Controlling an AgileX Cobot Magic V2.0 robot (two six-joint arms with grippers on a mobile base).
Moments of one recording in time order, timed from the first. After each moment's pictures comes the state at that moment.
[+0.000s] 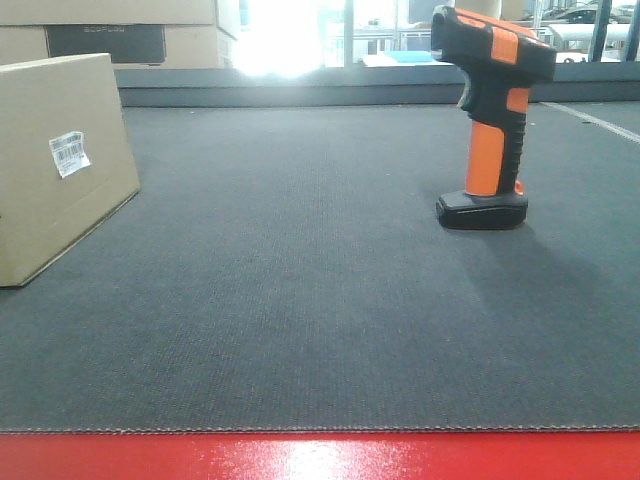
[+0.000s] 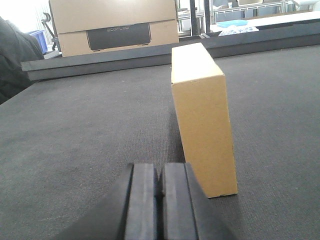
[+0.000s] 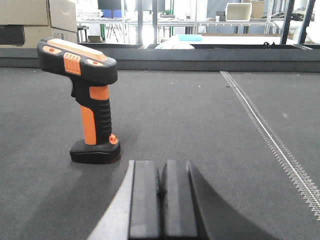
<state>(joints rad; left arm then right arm) 0.01 0.00 0.00 0.12 0.10 0.05 -0.05 0.00 0.00 0.11 0.09 -0.05</state>
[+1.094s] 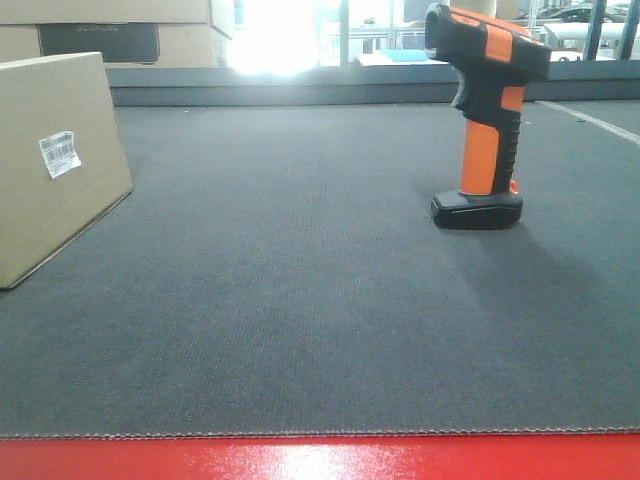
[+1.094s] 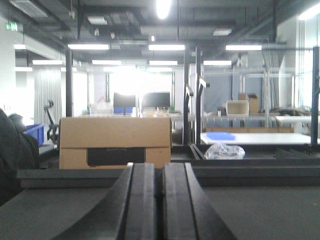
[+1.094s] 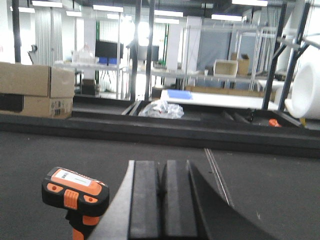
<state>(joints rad) 0.01 0.17 -0.51 -0.01 0.11 0.05 -0.05 0.31 -0.60 0.03 0.25 -0.05</state>
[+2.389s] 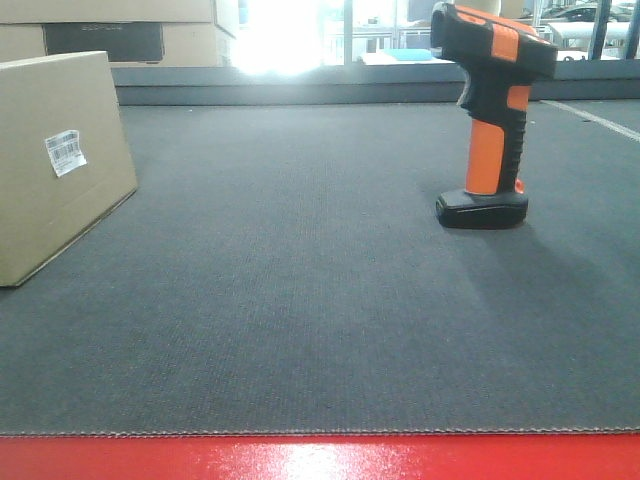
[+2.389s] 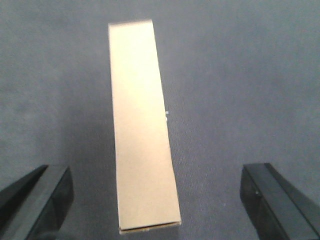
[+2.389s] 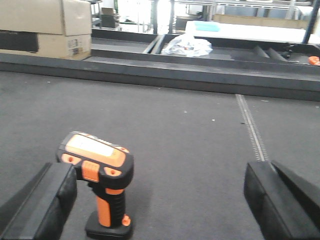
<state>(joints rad) -0.04 1.36 -1.53 -0.05 1.10 0.12 0.02 0.64 -0.75 0.06 0.33 -0.05</state>
